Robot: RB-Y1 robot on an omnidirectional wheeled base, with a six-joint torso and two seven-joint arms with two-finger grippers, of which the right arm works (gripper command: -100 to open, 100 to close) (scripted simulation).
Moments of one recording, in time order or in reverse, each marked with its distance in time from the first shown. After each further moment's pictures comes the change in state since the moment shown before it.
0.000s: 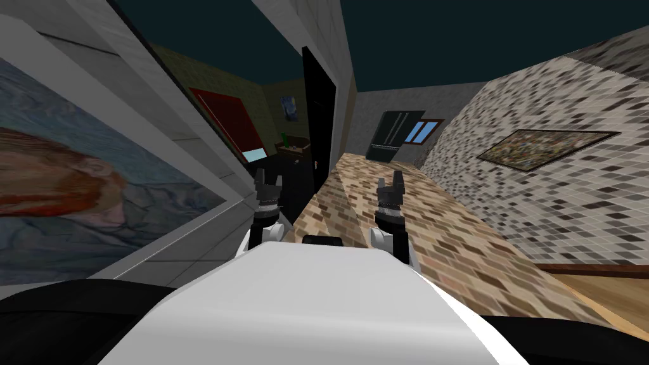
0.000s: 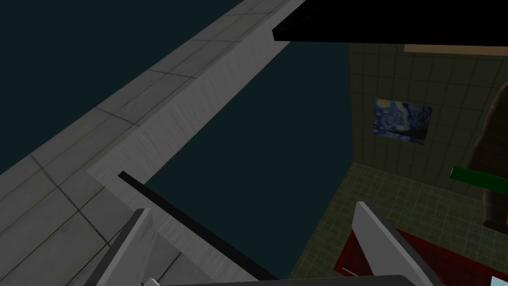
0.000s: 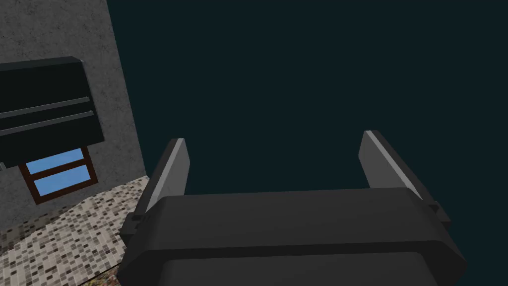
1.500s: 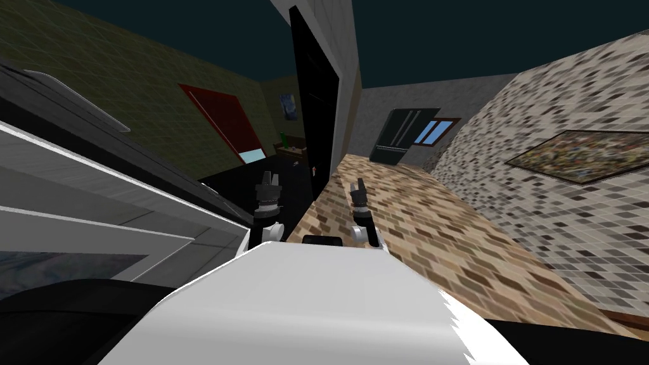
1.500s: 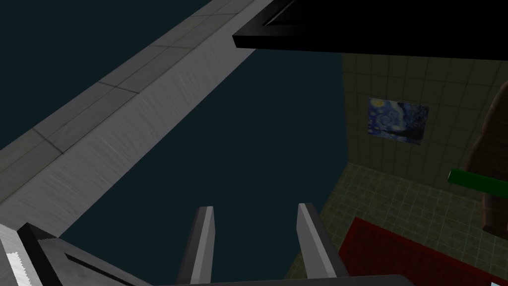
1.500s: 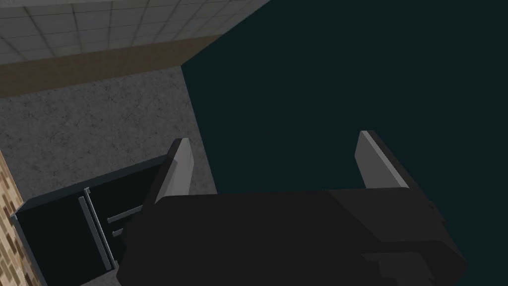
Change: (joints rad) arm -0.123 -0.074 0.230 0.309 -0.020 -0.085 -0.048
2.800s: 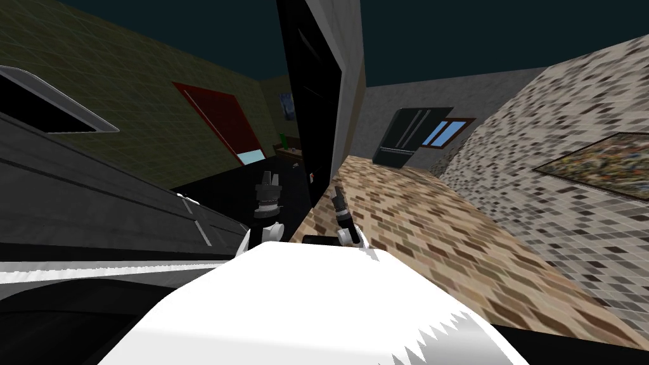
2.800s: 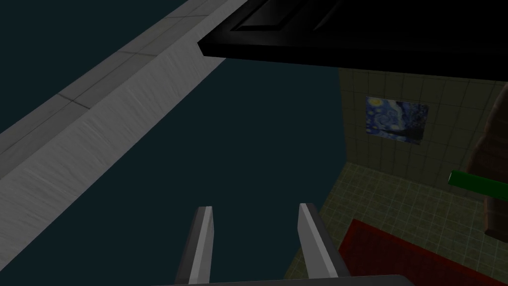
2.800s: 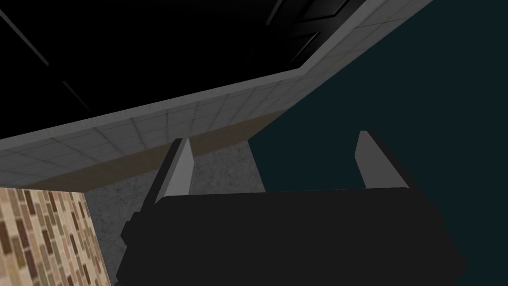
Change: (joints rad) arm -0.115 -0.023 0.231 0.291 -0.012 -0.078 -0.037
